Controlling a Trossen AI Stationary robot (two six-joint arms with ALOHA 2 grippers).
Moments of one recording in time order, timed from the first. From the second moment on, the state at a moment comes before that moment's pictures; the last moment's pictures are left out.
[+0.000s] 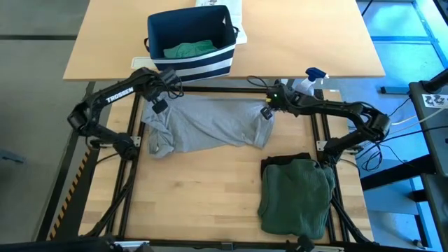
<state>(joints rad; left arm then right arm) 0.81 1.41 1.17 -1.29 -0.66 0.10 -0.63 1.45 0.80 -0.25 0.29 0.04</state>
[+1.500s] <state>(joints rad) 0.85 1.47 1.33 -1.11 -0.56 0.51 -0.59 1.23 0.80 -0.27 0.27 -0.01</state>
